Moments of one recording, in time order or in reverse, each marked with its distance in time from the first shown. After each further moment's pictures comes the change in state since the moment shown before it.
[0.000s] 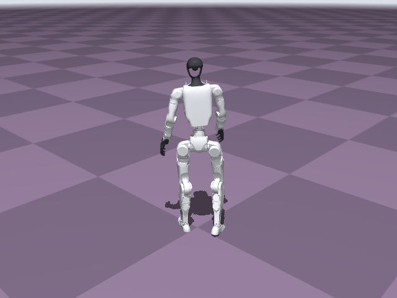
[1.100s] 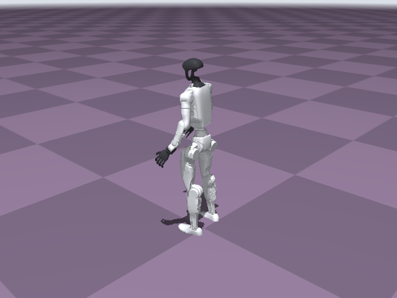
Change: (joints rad) left arm 0.018 0.058 -0.005 -0.083 -0.004 -0.047 0.008; right arm 0.074 -0.070 -0.028 -0.132 -0.040 -0.018 0.000; waist -0.035 -0.019 0.037; left_leg 0.022 -0.046 -0.164 -0.022 0.014 -0.007; right_leg 0.001 0.029 0.130 -0.222 0.067 0.063
